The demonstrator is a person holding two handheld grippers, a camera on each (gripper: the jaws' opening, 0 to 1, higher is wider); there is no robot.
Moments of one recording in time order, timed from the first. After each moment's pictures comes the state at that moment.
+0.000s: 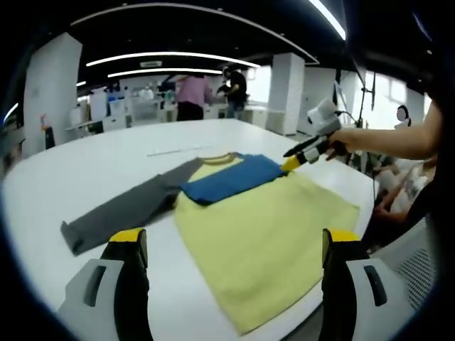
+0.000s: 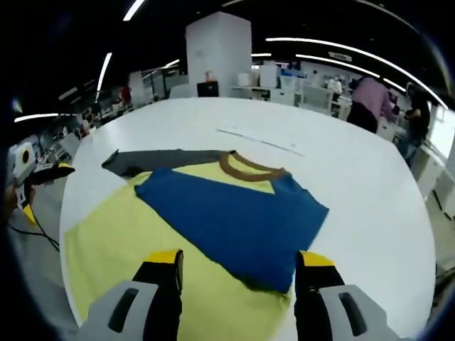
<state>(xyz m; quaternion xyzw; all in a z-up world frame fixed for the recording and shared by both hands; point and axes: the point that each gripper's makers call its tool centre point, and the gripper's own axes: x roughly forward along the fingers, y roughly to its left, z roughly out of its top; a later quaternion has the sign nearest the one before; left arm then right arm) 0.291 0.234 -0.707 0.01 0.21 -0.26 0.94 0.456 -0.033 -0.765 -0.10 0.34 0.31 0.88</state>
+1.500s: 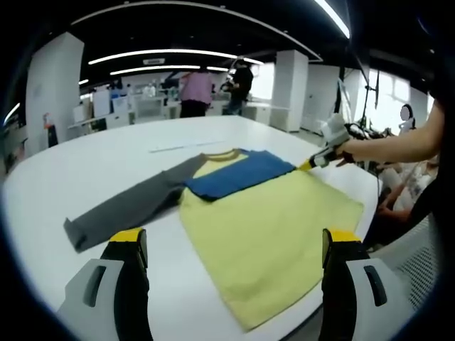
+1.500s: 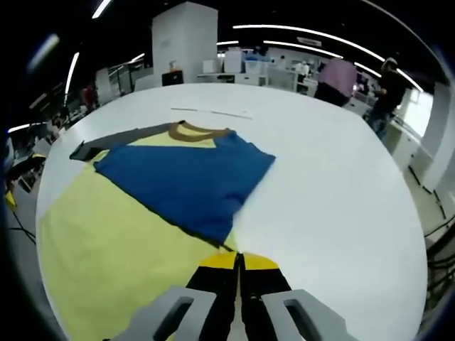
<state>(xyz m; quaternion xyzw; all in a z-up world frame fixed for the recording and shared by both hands) 0.293 0.240 -0.713 0.02 0.23 -0.25 0.94 0.446 -0.090 -0.797 -0.10 0.37 0.22 0.90</state>
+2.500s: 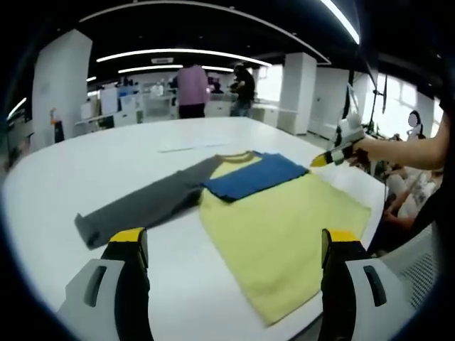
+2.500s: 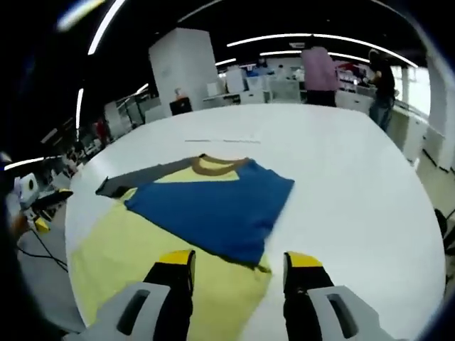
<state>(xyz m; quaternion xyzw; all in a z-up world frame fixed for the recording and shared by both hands) 0.302 0.258 -0.708 0.01 0.22 -0.23 0.95 0.438 -0.071 -0.749 0.00 0.33 0.29 0.90</state>
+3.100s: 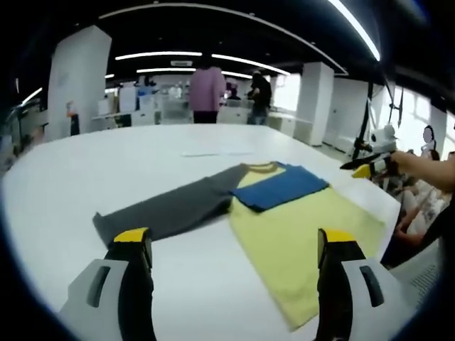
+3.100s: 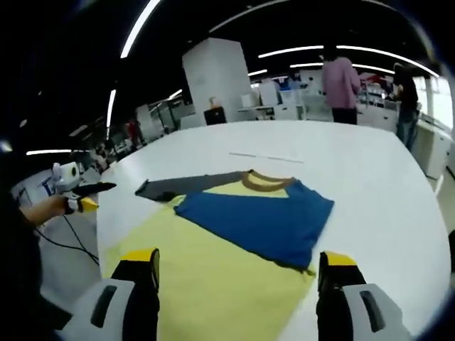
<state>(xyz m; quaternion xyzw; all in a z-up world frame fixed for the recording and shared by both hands) 0.326 0.307 -0.699 -0.02 0.21 -0.17 0.96 0.392 -0.038 -0.712 0.00 0.29 0.37 0.88</state>
